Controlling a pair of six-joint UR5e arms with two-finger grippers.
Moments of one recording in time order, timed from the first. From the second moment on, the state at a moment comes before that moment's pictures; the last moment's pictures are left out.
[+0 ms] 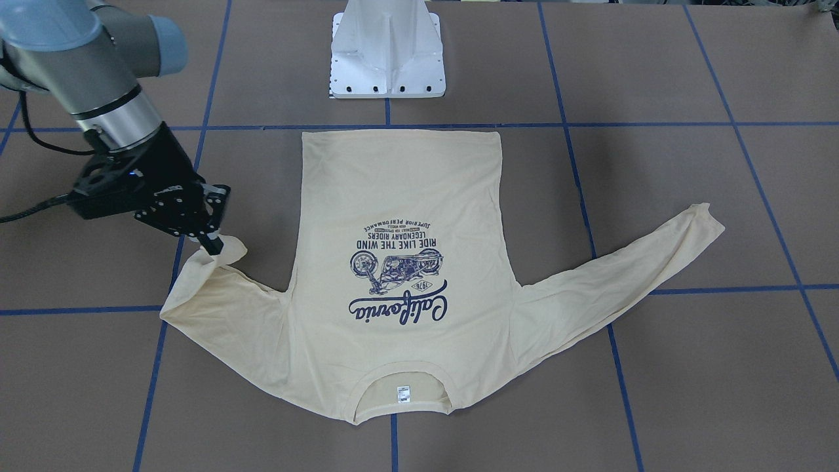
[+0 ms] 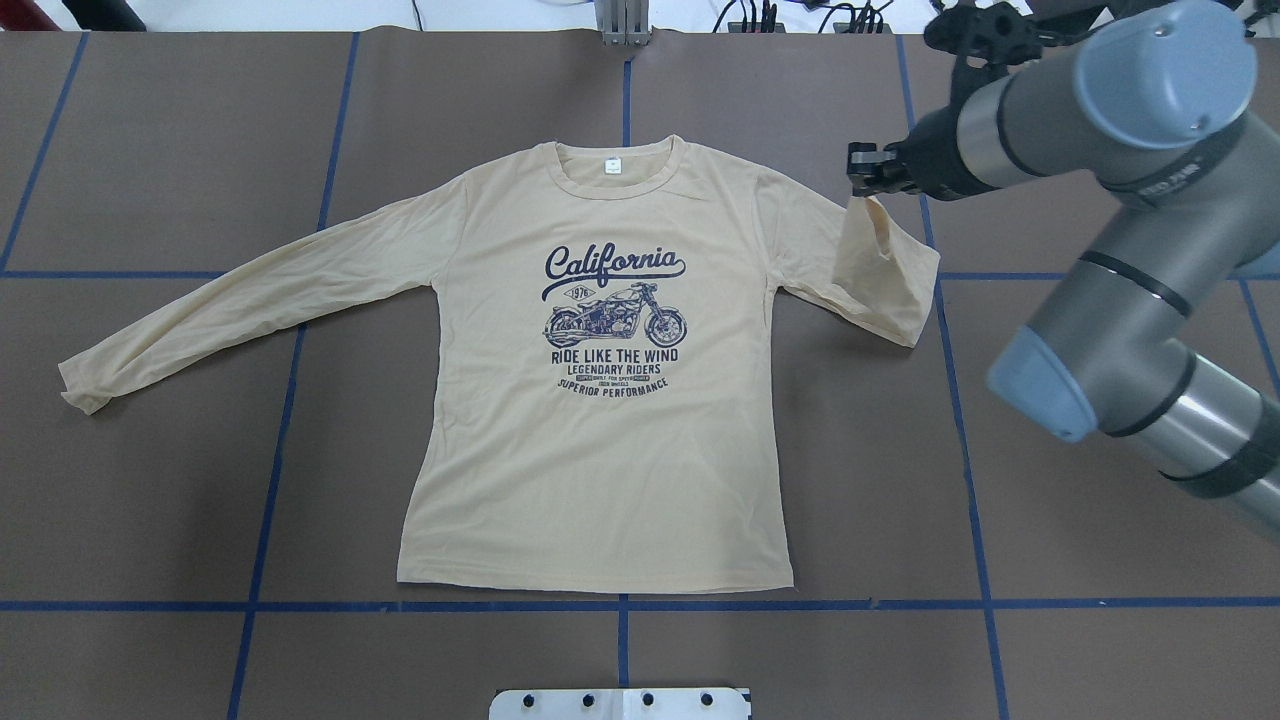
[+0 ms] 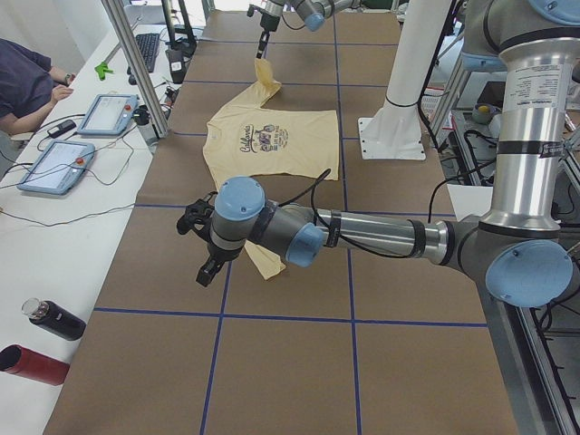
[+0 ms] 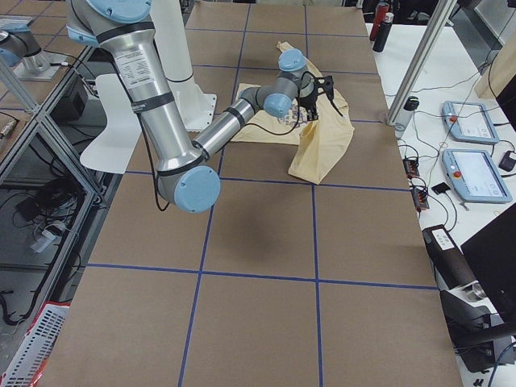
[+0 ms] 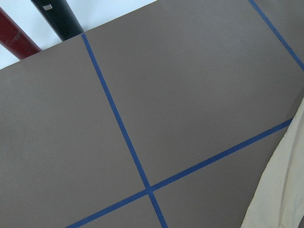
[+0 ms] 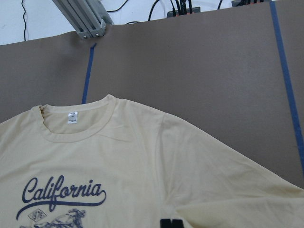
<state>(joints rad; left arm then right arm) -1.59 -1.59 -1.66 -1.93 -2.38 0.12 0.84 -1.09 1.83 -1.27 1.88 1.11</state>
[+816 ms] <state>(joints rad) -1.59 -1.59 -1.66 -1.93 -2.38 0.12 0.63 -0.49 1.28 -1.32 1.60 1.26</state>
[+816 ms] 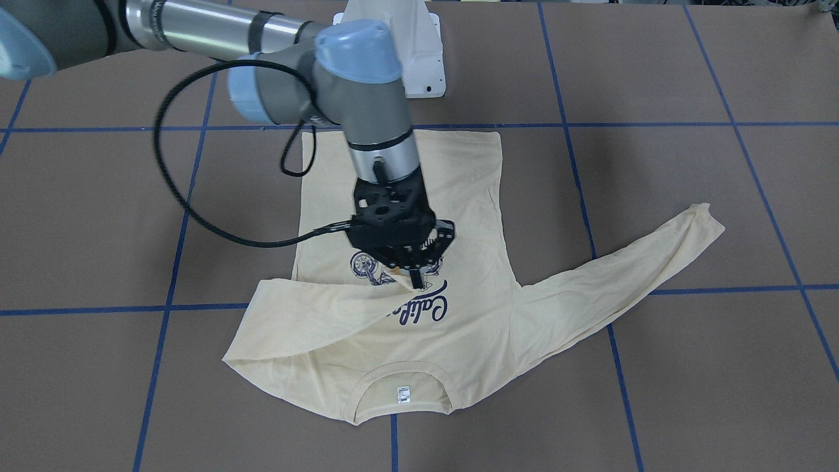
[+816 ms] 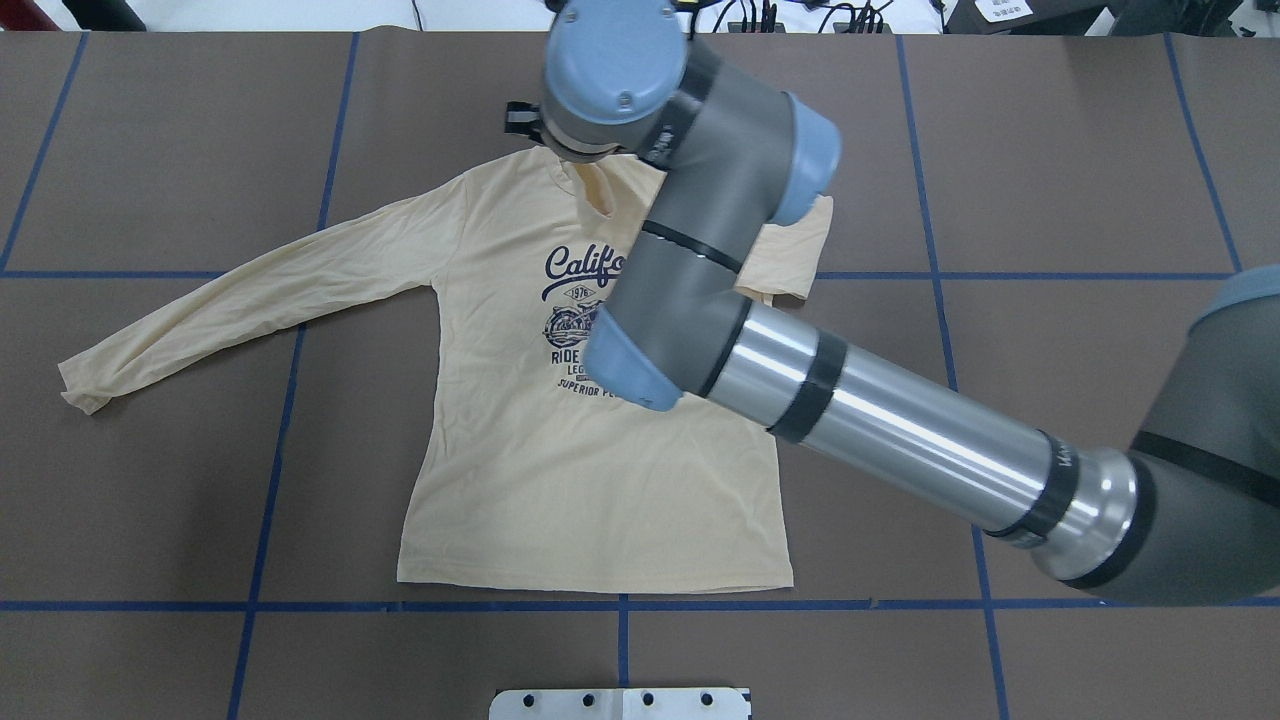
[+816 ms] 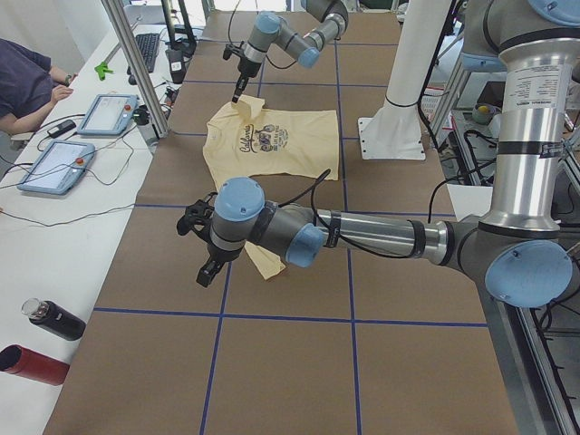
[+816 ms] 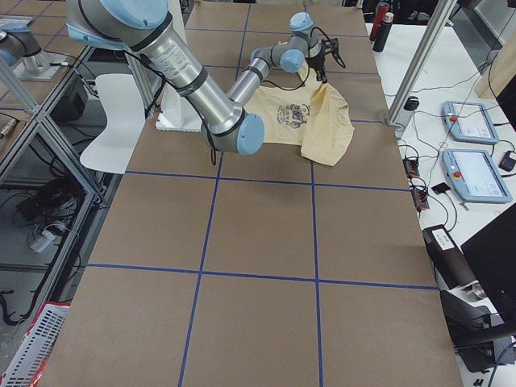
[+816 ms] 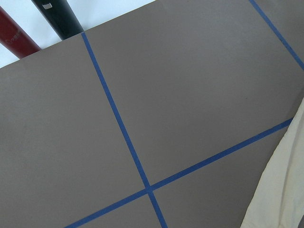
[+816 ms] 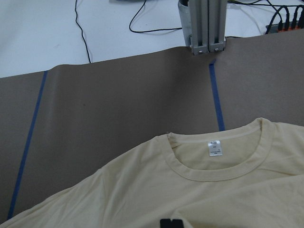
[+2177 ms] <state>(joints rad) -1.59 -1.58 -1.66 -1.93 -2.38 0.13 0.51 -0.17 0.84 -1.28 1.48 1.32</state>
